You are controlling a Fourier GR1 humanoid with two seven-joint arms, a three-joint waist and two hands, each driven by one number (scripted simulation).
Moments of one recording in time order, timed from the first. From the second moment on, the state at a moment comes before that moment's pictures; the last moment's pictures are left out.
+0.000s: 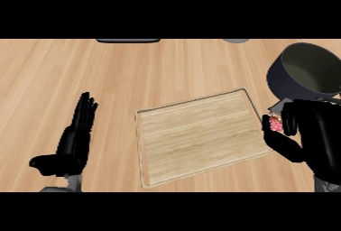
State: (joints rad) left arm 0.00 0.16 -0.16 -1.57 0.13 0.26 -0.14; right arm -0.15 -0.46 0.26 -2.01 1.04 -0.03 0.56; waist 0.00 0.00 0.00
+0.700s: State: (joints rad) left arm -0.01 0.15 -0.14 -1.60 0.10 0.24 -0.12; right arm -0.25 -0.57 -0.13 -1.49 0.81 -0.13 0.14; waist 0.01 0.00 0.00
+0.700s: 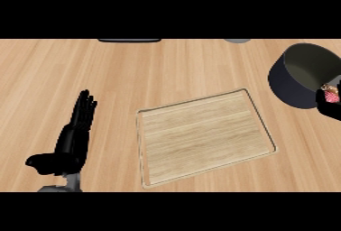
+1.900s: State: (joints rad) left arm -0.03 0.12 -0.13 -1.56 0.09 0.21 -0.13; right arm -0.50 -0.63 -0.33 -0.67 0.65 -0.05 -0.29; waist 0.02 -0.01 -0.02
